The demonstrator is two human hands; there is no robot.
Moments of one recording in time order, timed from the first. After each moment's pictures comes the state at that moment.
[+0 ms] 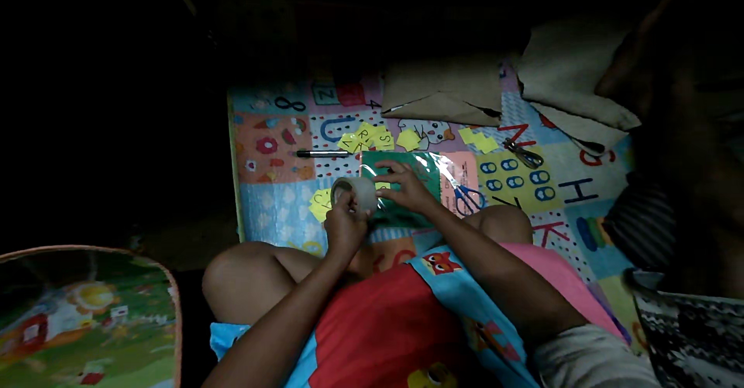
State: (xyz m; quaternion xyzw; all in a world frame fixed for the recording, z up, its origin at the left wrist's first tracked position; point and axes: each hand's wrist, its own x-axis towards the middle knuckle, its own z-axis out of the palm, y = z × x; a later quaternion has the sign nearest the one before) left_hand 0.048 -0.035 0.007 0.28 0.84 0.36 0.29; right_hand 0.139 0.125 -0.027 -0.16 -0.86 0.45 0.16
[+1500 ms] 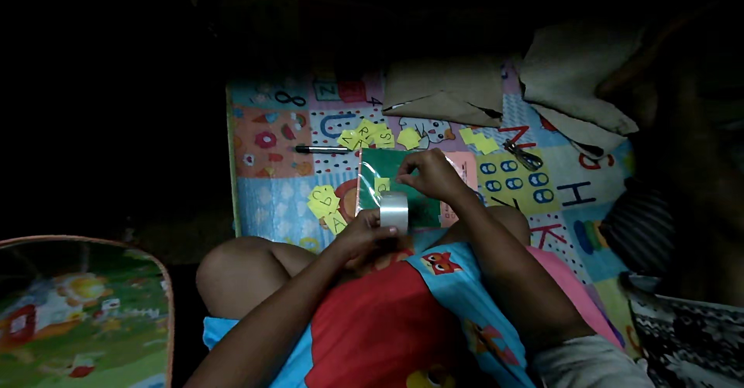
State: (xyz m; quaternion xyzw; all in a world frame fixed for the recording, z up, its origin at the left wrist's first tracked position) left_hand 0.050 -0.038 -0.017 0.33 0.57 0.48 0.58; right_hand 0.155 0.147 0.046 -0.19 -0.92 0.35 0.05
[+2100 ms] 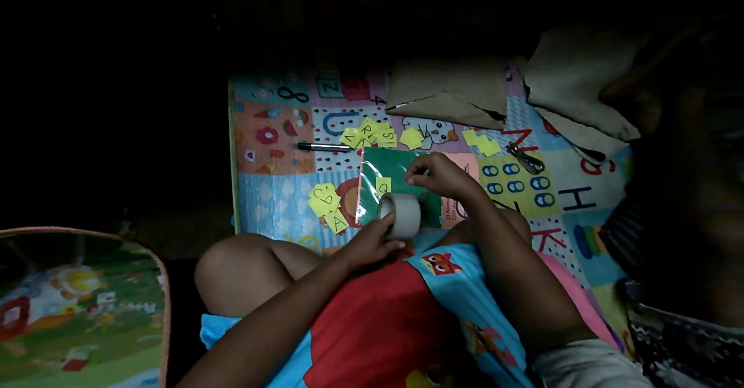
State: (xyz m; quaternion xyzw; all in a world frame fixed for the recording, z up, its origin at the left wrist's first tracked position) left_hand 0.057 -0.039 -0.029 0.55 0.60 0.34 0.47; right_hand 0.160 0.164 0.045 -0.19 -0.89 0.42 -0.05
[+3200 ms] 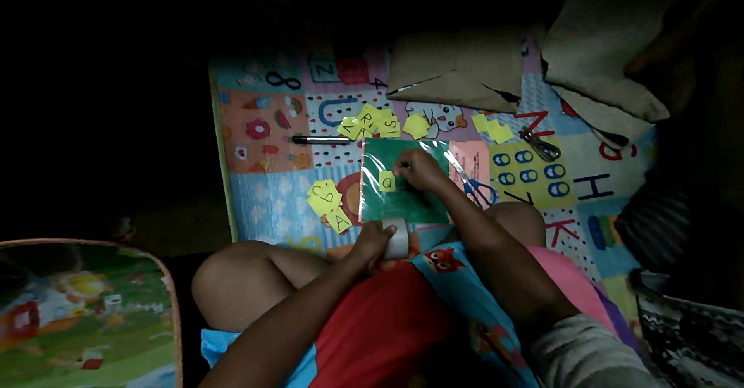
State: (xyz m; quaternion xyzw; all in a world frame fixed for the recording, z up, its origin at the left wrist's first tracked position) left_hand 0.060 -0.019 -0.044 0.21 0.74 0.23 0.60; right_hand 0.115 0.171 -0.028 -0.25 -0.89 0.38 -0.08
